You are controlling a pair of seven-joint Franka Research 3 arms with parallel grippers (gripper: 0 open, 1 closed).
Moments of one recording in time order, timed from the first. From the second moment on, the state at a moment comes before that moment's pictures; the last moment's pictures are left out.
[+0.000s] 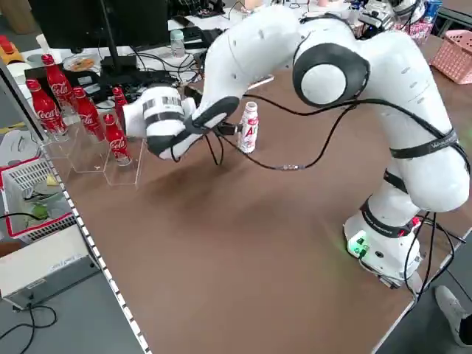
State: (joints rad) left arm 0.59 0.80 0.04 -1.51 -0.77 1.24 2.34; right arm 0.38 0.55 0.08 -1.86 1.32 2.50 -1.91
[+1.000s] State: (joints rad) left arm 0.58 0.95 0.01 -1.51 -0.92 1.28 2.47; right arm 0.53 0.66 0.09 -1.84 1.69 2.53 -2.23
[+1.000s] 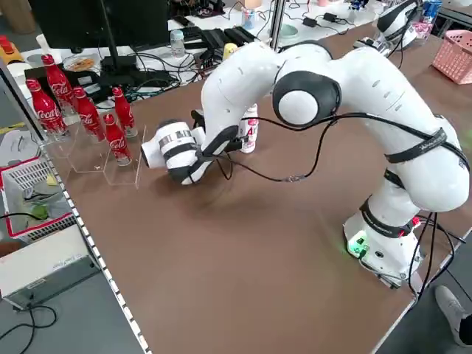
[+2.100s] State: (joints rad) left arm 0.57 0.96 -0.08 -1.59 -0.92 1.32 2.49; right arm 0.53 0.77 0.08 -1.72 1.79 2.53 -2.29
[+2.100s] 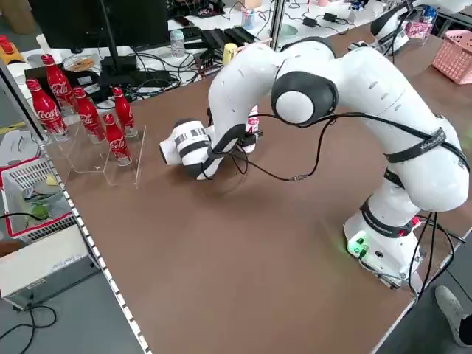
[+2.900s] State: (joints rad) left arm 0.52 0.86 -0.08 -1.58 -0.90 1.32 2.49; right arm 0.57 0.81 0.08 -1.68 1.81 2.54 -2.30
